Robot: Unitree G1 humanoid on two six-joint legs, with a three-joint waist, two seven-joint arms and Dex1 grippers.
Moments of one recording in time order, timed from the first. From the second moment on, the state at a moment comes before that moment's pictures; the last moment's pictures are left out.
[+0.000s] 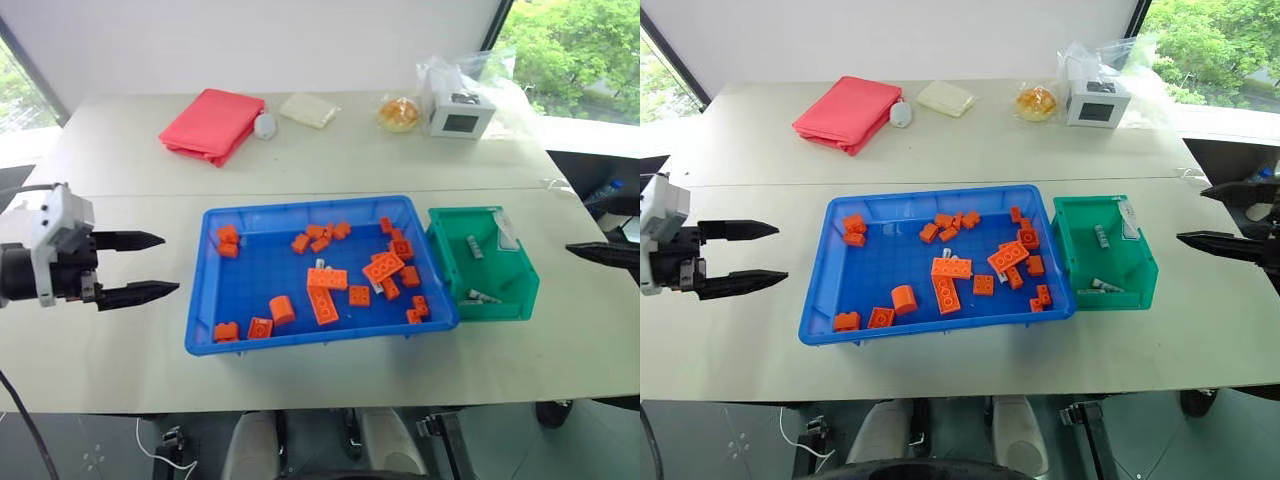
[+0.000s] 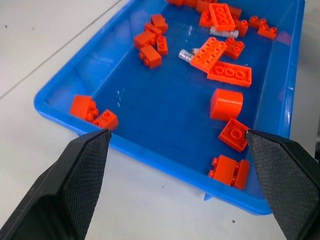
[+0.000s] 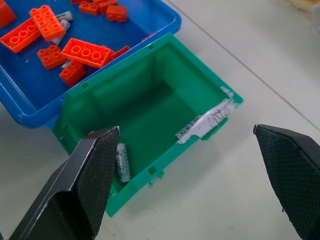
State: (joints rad) left arm -0.09 1.15 0.44 -0.19 -0.68 0.61 -1.30; right arm -0.25 -1.29 -0.39 0.26 0.49 0.39 1.42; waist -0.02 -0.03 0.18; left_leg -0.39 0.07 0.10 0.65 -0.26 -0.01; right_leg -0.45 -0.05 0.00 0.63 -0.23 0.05
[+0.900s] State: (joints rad) left arm -0.21 1.14 0.30 -0.30 -0.72 0.60 -1.38; right arm -0.57 -1.07 -0.11 -0.01 0.48 0.57 1.26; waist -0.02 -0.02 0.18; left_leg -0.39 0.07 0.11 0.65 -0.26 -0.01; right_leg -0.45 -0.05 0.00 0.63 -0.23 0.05
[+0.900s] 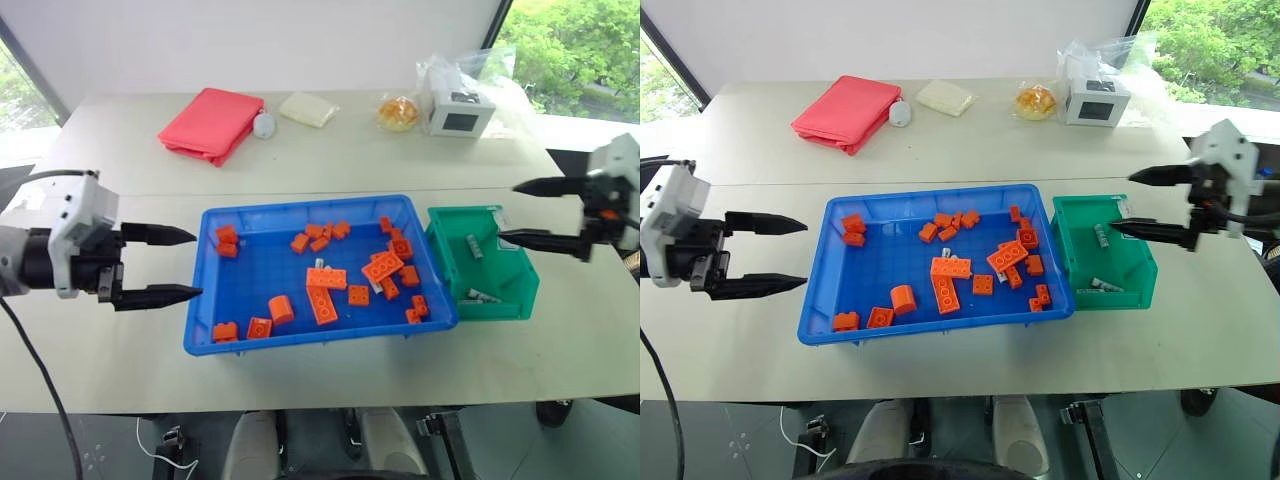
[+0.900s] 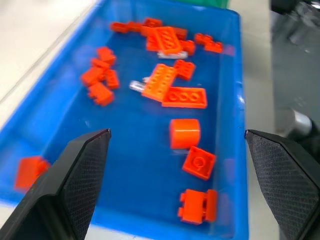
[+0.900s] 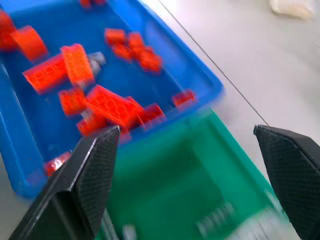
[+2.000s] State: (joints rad) left arm -0.45 1.02 0.05 -0.27 -0.64 0.60 -1.37; right arm -0.74 -0.60 0.48 -0.07 0.11 0.62 1.08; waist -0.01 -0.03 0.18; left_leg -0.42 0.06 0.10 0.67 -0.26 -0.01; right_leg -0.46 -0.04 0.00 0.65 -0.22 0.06
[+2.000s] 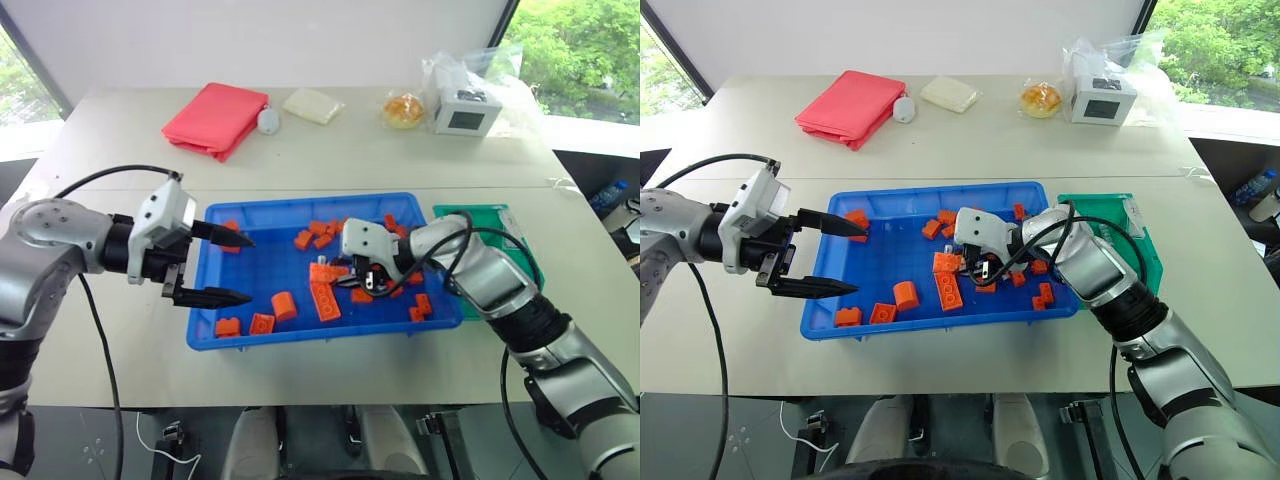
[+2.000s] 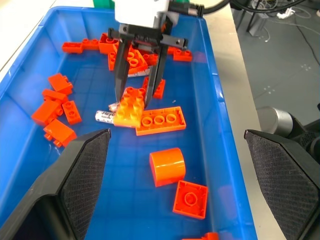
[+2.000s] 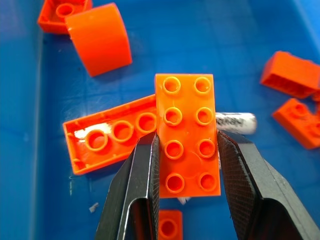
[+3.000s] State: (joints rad) left arm -0.51 0.97 0.02 -0.25 -0.63 0.61 -1.35; right arm -0.87 -0.37 0.54 0.28 -0.10 0.39 1.06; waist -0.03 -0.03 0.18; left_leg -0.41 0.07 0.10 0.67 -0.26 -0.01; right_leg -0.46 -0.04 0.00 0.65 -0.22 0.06
